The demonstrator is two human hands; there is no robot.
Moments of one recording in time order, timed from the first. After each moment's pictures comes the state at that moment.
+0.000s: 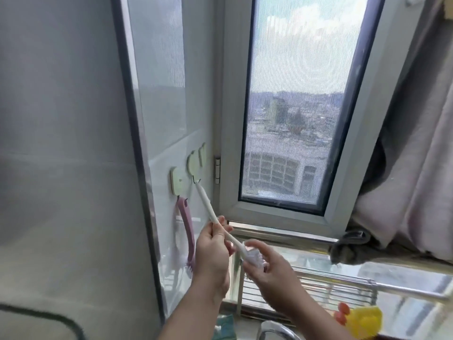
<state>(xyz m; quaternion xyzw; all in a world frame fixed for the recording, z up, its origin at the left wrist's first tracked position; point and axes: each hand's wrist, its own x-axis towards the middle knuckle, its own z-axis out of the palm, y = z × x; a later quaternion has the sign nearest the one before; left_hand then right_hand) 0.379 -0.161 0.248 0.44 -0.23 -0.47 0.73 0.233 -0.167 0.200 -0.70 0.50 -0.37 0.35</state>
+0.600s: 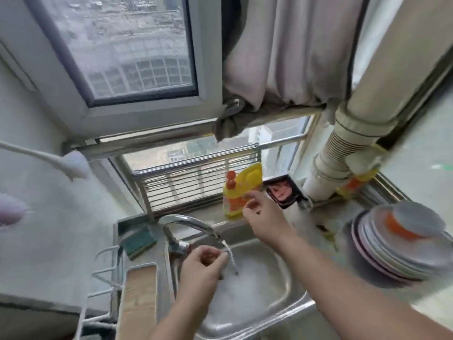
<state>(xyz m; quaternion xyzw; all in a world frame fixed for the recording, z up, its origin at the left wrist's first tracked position) 0.229 -0.026 0.041 0.60 -0.46 -0.57 0.32 0.027 -0.070 0.068 -0.50 0.72 -0.37 0.32</state>
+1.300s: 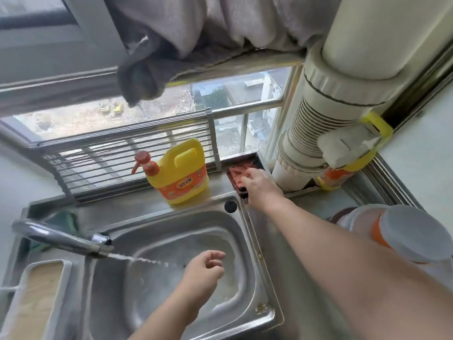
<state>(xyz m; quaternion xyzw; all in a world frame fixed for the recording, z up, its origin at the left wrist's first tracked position) 0.027 -0.034 -0.092 0.65 -0.41 -0.63 0.11 -0.211 -0.168 -0.100 -0.69 0.70 0.03 0.16</state>
